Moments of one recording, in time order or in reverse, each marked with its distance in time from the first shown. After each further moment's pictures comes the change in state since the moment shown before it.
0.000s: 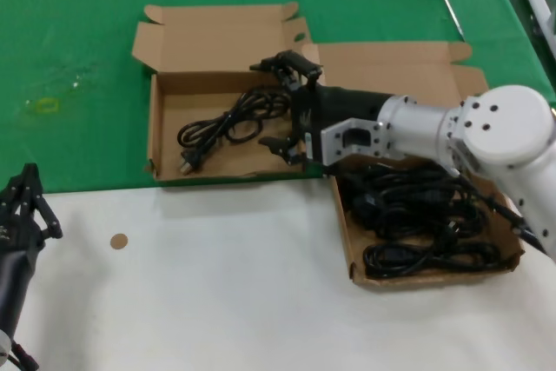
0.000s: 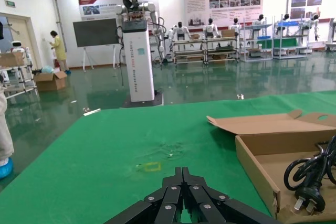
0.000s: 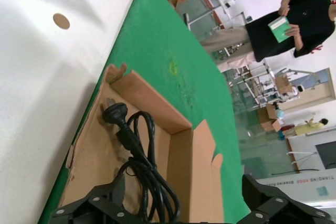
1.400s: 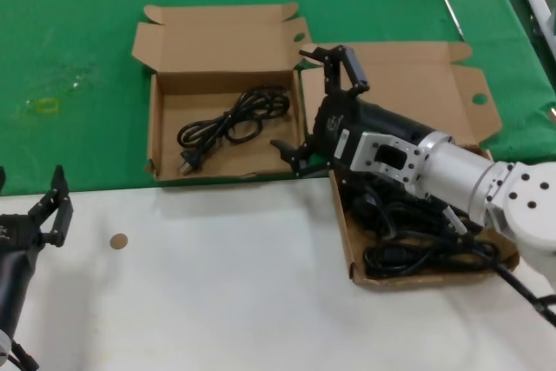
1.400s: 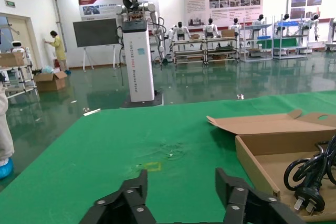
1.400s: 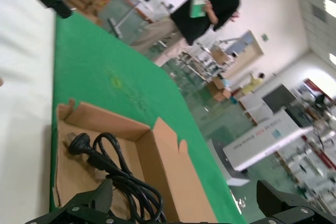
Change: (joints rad) left arm 0.000 0.000 0.000 0.000 0.000 0.000 0.000; right arm -0.308 0.085 0.118 0.377 0.046 0.191 0.310
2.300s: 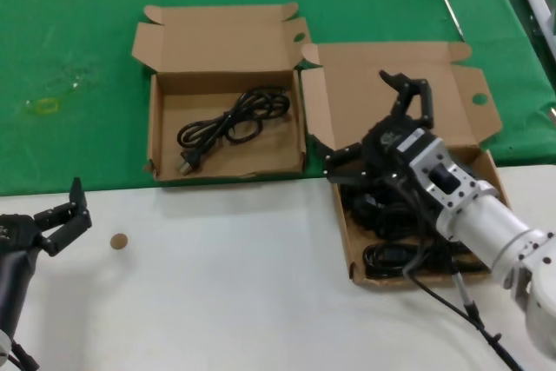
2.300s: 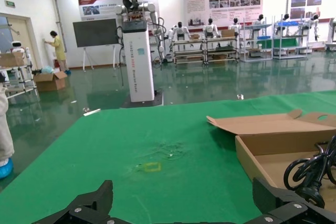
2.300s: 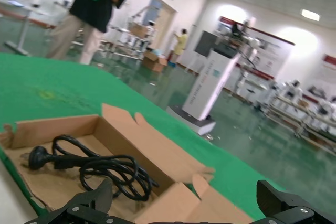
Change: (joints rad) left arm 0.000 0.000 0.000 0.000 0.000 0.000 0.000; right arm -0.259 -0.048 0.151 0.116 0.124 0.226 0.232
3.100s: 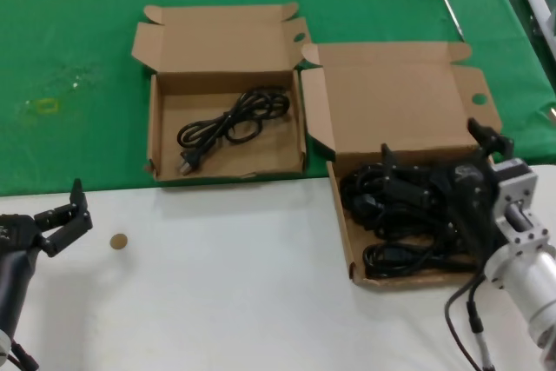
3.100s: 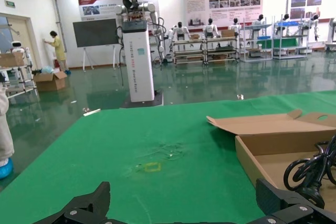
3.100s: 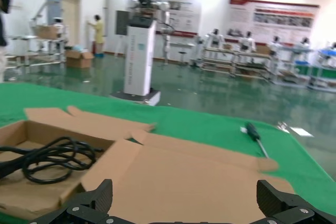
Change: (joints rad) left arm 0.000 0.000 0.000 0.000 0.000 0.000 0.000; right arm -0.226 -0.042 0.132 0.101 0.108 0.198 0.203
